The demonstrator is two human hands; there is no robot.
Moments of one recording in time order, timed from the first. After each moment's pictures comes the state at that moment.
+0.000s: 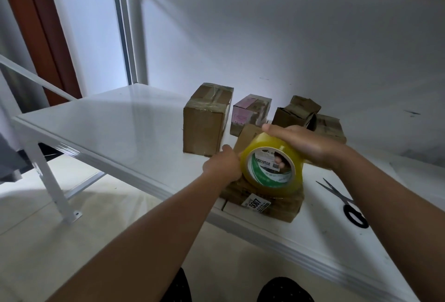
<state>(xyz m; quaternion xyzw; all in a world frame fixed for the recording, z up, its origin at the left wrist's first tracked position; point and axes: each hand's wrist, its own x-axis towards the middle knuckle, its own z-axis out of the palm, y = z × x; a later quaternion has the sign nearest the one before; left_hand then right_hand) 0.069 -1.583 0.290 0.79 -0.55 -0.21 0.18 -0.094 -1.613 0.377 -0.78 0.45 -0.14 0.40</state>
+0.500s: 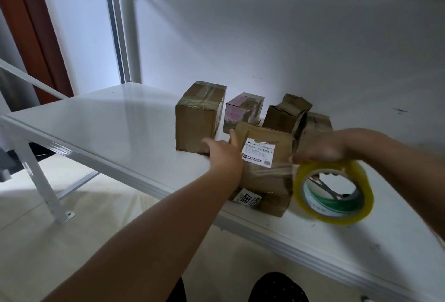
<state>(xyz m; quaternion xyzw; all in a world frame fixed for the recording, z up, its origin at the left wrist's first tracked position) 0.043 -1.585 0.293 0.76 -0.61 0.18 -0.12 -0.125 -1.603 0.408 -0.79 0.54 0.24 0.19</state>
